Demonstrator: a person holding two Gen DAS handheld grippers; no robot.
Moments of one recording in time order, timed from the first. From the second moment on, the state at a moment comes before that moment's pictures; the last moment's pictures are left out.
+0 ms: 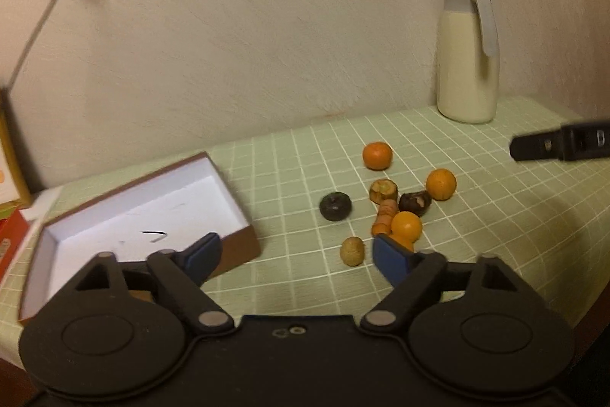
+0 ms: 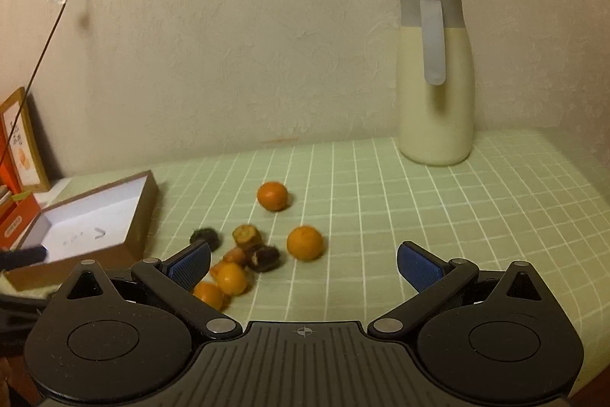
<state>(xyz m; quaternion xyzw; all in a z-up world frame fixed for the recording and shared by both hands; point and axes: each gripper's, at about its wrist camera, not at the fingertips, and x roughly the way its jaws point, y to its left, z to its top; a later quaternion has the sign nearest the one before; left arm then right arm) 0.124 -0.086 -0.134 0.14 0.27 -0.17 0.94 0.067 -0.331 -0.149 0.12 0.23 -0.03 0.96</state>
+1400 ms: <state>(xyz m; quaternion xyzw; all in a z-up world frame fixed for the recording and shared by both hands) 0.194 -0.126 -0.208 0.10 0.33 -0.20 0.92 0.147 -0.354 -0.200 0.15 0.28 -0.03 0.95</state>
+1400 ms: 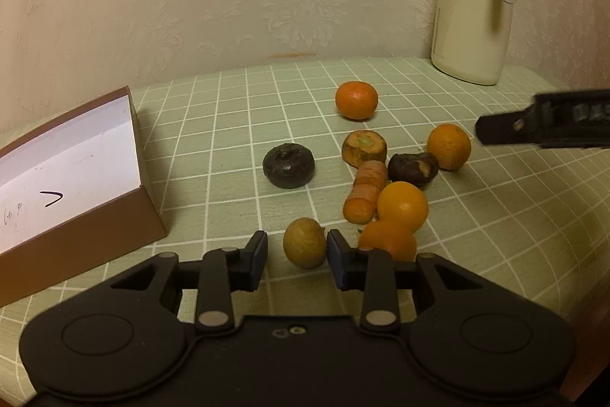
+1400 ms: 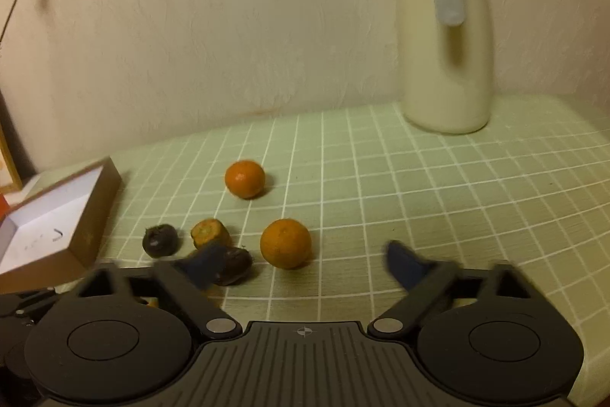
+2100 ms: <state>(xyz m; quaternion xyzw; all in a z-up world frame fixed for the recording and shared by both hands) 0.199 -0.127 -0.211 0.07 0.33 -0.19 0.92 0.203 -0.347 -0.220 0.14 0.32 -0.02 0.94</state>
